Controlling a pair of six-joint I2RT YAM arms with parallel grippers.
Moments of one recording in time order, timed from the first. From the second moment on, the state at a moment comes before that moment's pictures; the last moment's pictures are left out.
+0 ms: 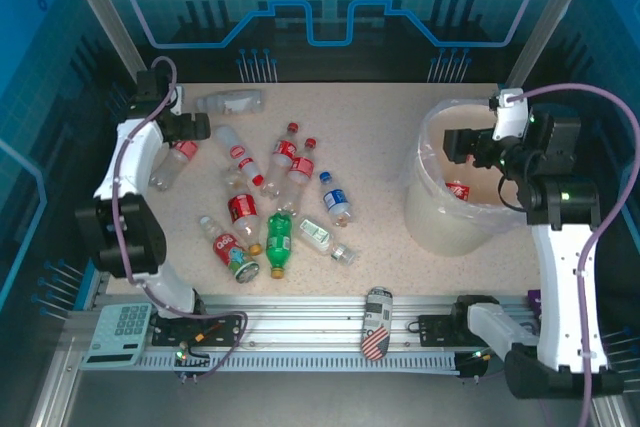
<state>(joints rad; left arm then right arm) 0.21 1.73 1.55 -0.80 -0.02 0.03 -0.04 0.99 1.42 -0.92 -0.26 -0.01</state>
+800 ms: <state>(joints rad) 0.29 2.22 1.81 -0.95 -0.08 0.20 0.00 1.02 1.34 -0.82 -0.38 0.03</state>
